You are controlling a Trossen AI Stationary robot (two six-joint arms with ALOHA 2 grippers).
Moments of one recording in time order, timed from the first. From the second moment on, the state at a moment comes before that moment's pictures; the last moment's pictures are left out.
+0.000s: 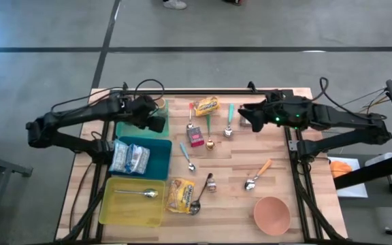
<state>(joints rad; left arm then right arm) 0.37 1.19 1.01 -0.94 -0.05 -0.87 -0.04 0.93 1.06 -0.45 0.37 0.75</state>
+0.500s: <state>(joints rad) 0.49 1.37 1.01 -0.85 -0.03 -0.85 -0.04 0.88 1.01 -0.46 0.37 0.73</state>
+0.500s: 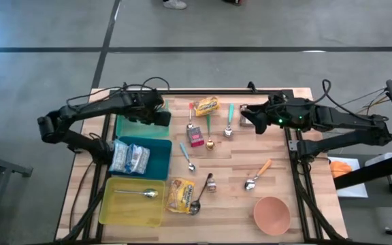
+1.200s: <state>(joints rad) 0.67 1.39 0.77 -0.56 0.16 -0.78 -0.02 0.78 1.01 -0.44 0.37 0.75</state>
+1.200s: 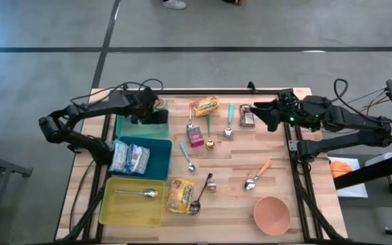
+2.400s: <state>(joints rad) 0.68 1.39 0.67 -0.40 0.24 -0.89 -0.02 0.79 1.01 -0.44 0.36 0.74</state>
